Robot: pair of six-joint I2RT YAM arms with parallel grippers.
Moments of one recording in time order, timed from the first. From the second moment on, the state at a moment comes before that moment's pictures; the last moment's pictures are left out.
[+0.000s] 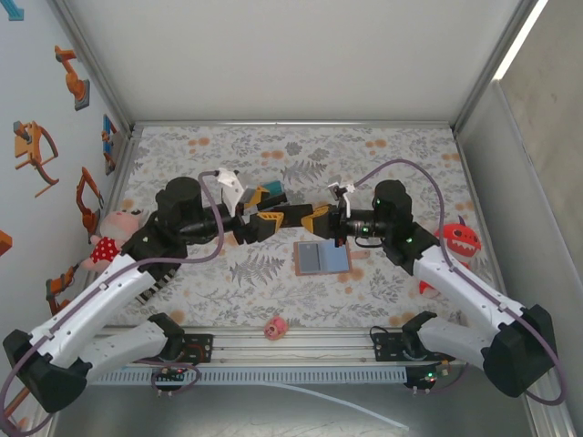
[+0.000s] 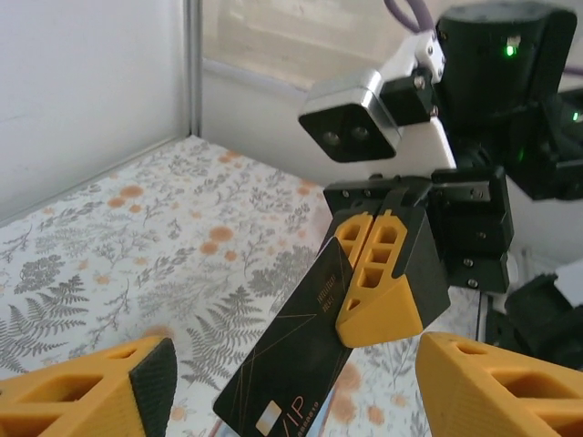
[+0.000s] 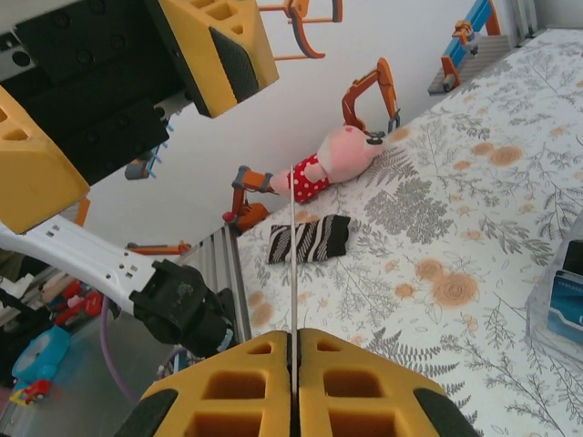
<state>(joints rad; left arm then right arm) -0.73 0.98 0.97 -0.26 0.48 0.00 0.57 1.08 0.77 0.06 -0.88 0.34</state>
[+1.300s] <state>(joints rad) -0.70 1.26 1.12 -0.59 0.66 0.32 0.62 1.13 0.89 -0.37 -0.78 0.02</state>
